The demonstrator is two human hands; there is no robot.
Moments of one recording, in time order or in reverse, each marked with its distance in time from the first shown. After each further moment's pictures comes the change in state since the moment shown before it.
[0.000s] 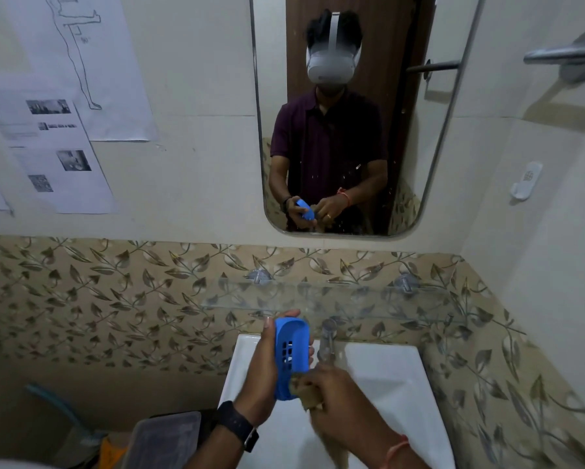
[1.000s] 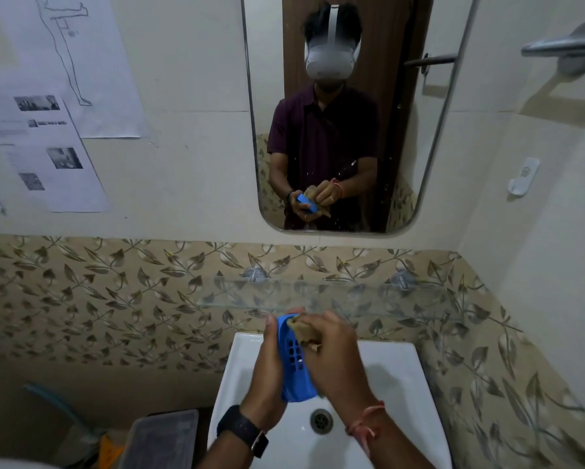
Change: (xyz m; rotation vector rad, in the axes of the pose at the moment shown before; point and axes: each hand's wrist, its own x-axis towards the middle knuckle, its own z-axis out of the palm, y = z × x) left_hand -0.006 -0.001 0.016 -0.083 -0.035 -0.057; right_hand 0.033 -0.028 -0.025 0.104 0.479 0.001
